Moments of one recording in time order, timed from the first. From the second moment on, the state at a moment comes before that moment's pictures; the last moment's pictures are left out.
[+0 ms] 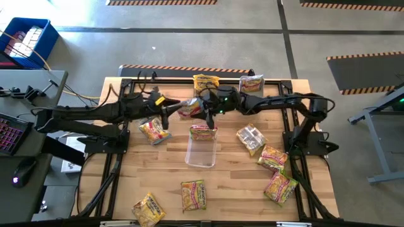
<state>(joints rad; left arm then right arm) 0.16 0.91 0.64 0.12 -0.18 -0.07 -0.27 1.72 1.11 0.32 -0.36 0.07</state>
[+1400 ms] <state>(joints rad) 0.24 1.09 0.46 0.71 0.19 -0.12 -0.27 1.60 1.12 0.27 -0.53 -0.21</state>
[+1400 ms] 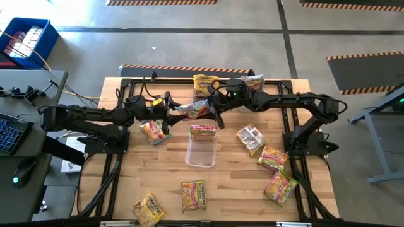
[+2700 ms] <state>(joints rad) 0.38 1.35 0.73 0.32 0.20 0.07 -0.28 1.75 1.81 -0.85 -0.12 -0.34</state>
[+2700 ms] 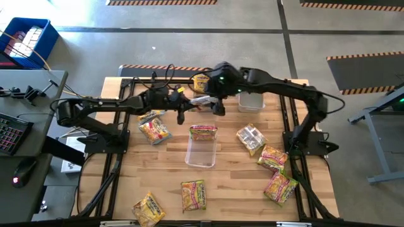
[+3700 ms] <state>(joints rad) 0.39 1.34 0.76 0.30 0.22 0.10 -0.28 1.90 1.96 -1.08 -0.08 -0.39</state>
